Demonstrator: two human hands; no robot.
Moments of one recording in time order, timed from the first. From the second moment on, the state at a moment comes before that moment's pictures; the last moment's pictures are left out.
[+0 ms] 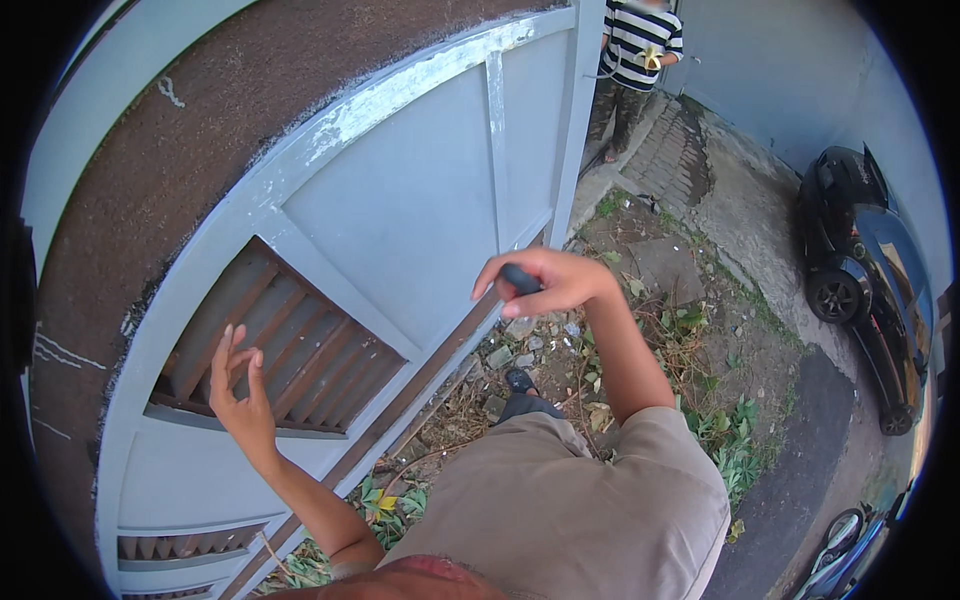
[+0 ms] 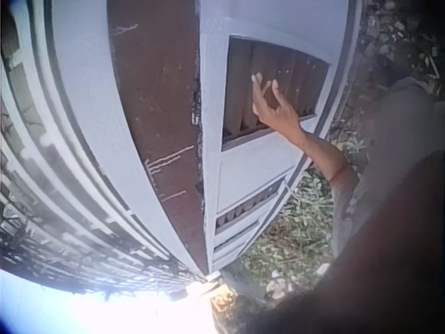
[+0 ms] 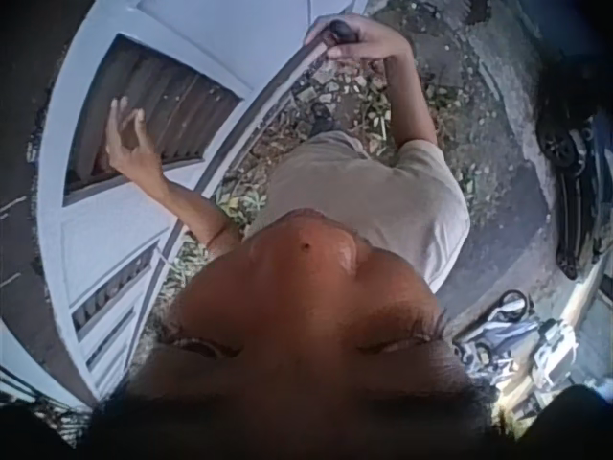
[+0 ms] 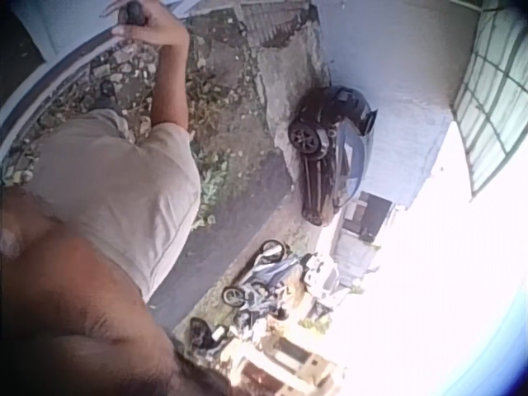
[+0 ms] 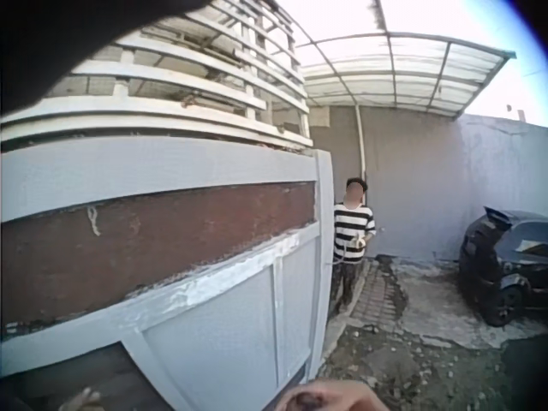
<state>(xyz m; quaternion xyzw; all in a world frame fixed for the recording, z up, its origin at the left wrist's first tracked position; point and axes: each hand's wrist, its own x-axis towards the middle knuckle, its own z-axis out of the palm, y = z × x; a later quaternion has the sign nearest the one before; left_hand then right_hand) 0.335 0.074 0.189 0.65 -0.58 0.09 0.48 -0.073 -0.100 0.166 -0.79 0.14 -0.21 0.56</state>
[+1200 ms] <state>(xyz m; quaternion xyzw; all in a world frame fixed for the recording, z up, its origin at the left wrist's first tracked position) 0.366 0.086 0.134 0.42 -0.55 0.00 0.72 -0.161 -0.054 0.220 -0.76 0.14 -0.45 0.44</state>
